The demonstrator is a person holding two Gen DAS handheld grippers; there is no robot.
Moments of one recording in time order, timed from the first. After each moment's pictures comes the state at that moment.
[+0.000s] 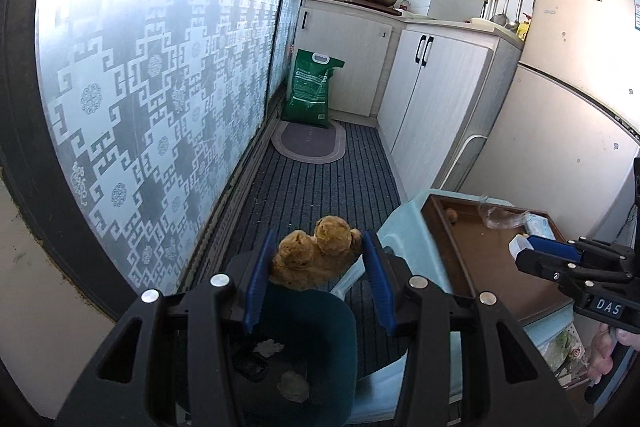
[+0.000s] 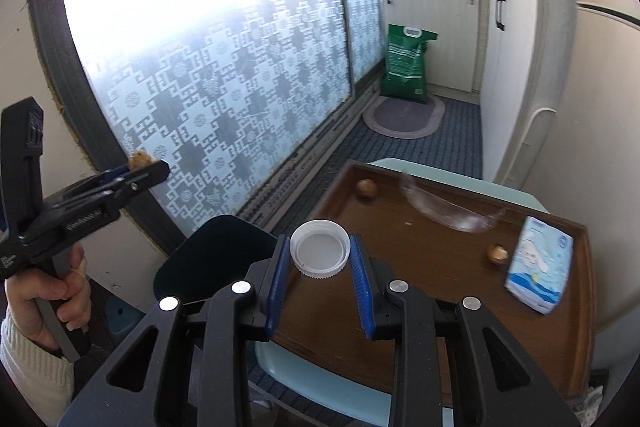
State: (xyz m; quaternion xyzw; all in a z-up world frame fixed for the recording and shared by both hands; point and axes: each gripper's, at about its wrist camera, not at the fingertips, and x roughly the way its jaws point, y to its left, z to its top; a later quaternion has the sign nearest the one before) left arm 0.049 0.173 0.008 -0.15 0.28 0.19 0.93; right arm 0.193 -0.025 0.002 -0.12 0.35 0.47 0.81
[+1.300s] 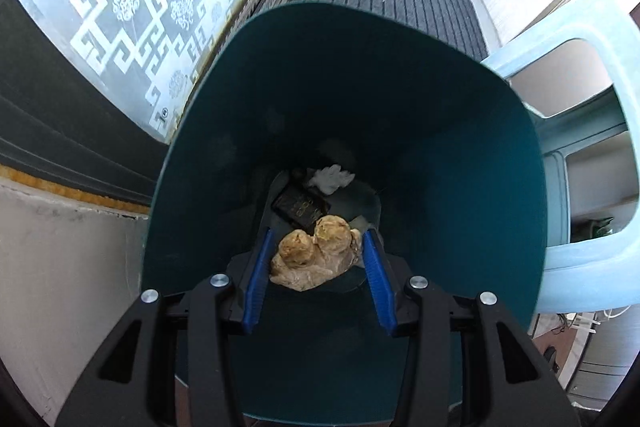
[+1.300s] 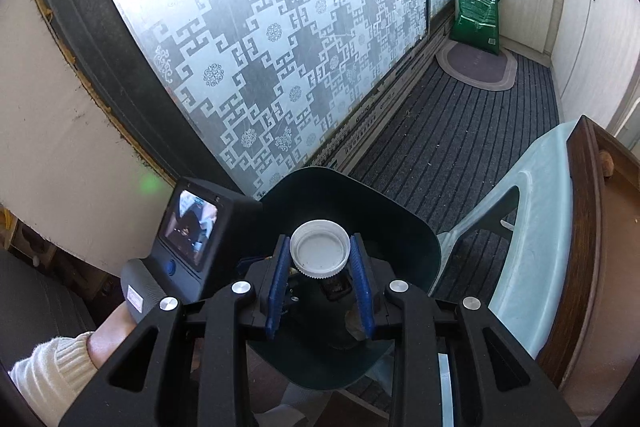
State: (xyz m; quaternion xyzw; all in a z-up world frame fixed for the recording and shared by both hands) left arm 0.057 0.247 -0.204 -0.23 0.58 0.18 0.76; right arm 0.137 0.122 -0.076 -0.16 0.44 0.51 0.73
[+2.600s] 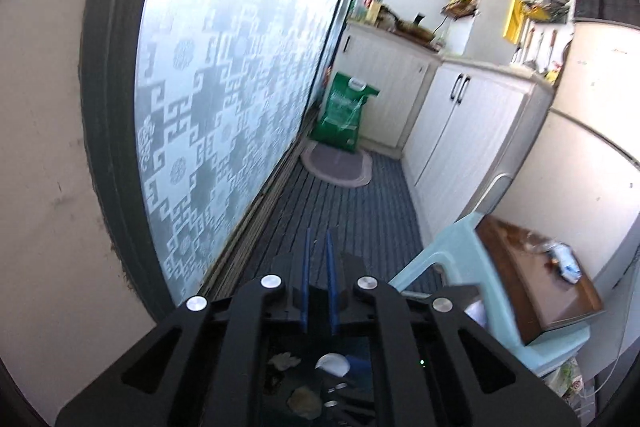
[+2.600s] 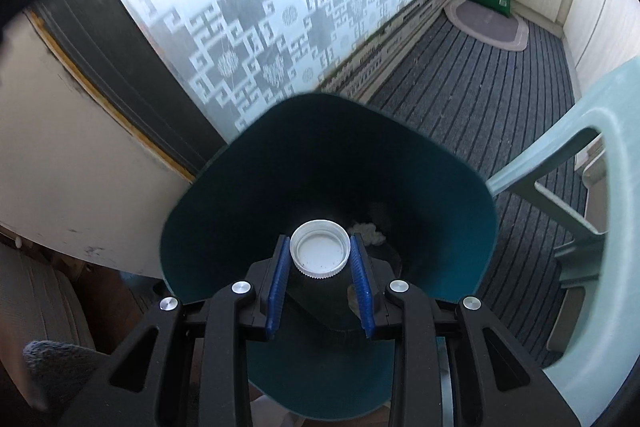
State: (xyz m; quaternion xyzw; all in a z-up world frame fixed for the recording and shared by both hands) left arm -0.008 0.214 -0.016 -0.20 0.20 0.23 0.93; right arm 0.124 0.154 -0.169 -0.22 0.49 0.48 0.69
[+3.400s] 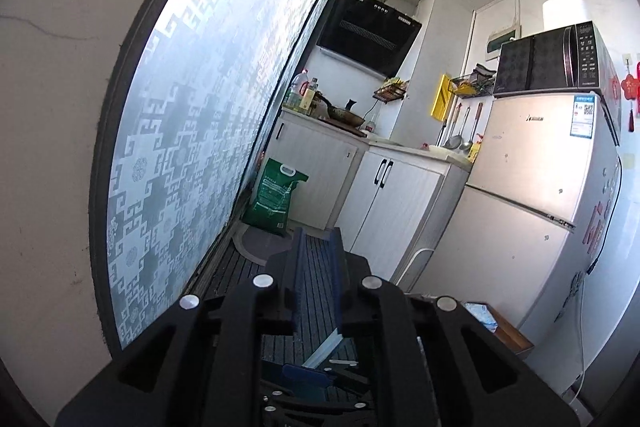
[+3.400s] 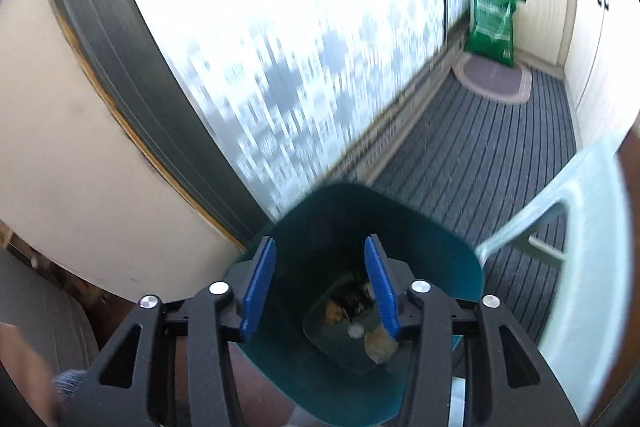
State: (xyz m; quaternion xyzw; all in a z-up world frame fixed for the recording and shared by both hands) left arm -0.050 0.186 0.042 -0.19 0.03 0.13 0.97; right arm 0.118 0.139 -0.070 -0.15 0.39 0.53 0.74
